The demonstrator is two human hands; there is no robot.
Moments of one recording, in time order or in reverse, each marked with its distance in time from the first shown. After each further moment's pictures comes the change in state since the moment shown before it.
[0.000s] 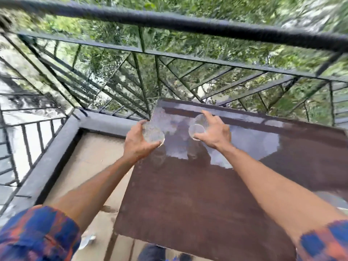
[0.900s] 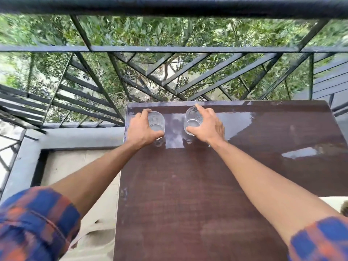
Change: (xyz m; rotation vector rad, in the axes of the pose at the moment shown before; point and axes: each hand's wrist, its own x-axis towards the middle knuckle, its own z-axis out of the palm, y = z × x) left_hand 0.151 0.042 0.096 0.229 -0.282 0.188; right_hand 0.085 0.049 0.029 0.019 0.101 0.267
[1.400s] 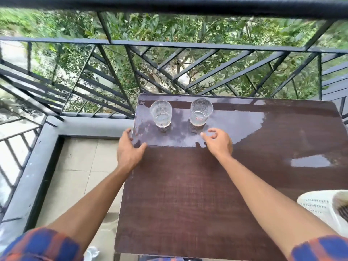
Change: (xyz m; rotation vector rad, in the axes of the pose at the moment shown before) left_hand -0.127 -0.061 0.004 -0.336 0.155 -0.361; right_hand -0.079 0.044 0.019 0.317 -0.003 0.266
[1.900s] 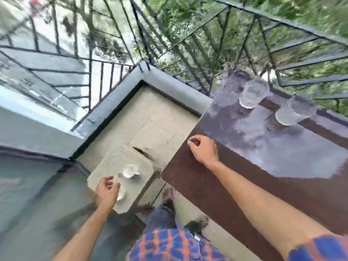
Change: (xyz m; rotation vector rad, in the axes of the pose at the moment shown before) left_hand -0.321 -0.294 -0.095 -0.320 0.444 -0.820; right_hand -0.205 -0.054 0.146 -0.255 -0.599 -0.602
